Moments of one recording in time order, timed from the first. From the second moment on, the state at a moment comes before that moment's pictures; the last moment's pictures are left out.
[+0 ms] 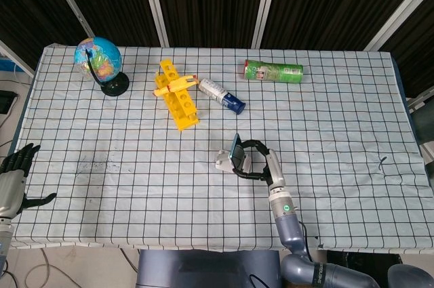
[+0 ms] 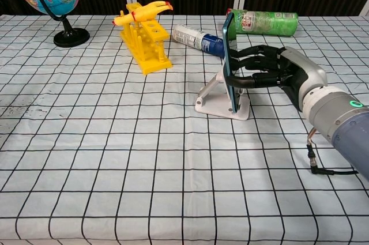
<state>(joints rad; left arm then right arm) -0.15 -1.08 -0.09 -1.76 1.25 1.32 0.05 0.47 -1.88 0.37 -1.45 -1.13 1.10 0.45</state>
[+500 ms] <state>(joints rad) -0.15 -1.08 -0.09 -1.76 1.25 1.32 0.05 0.47 -1.88 0.37 -1.45 -1.12 1.11 0.43</state>
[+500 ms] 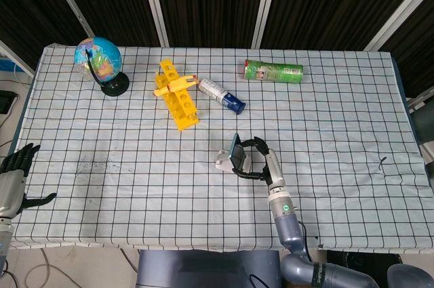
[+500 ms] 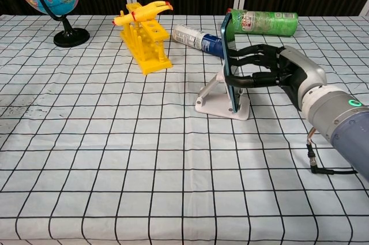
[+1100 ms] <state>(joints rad) -0.15 -1.08 -0.09 -1.76 1.25 1.32 0.05 0.47 -1.86 0.35 -1.47 -1.13 1.10 0.41</state>
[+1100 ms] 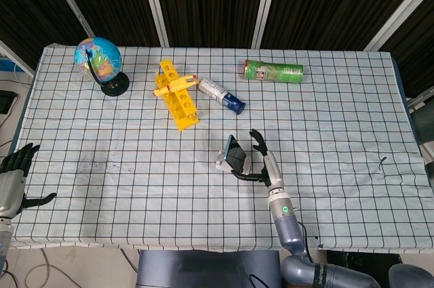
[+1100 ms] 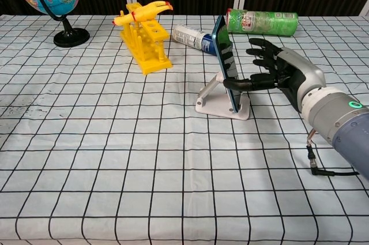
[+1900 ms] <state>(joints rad) -0.14 -1.09 -0.08 -1.76 1.28 1.35 0.06 0.32 -1.40 0.23 -1.70 -1.22 1.14 0.29</state>
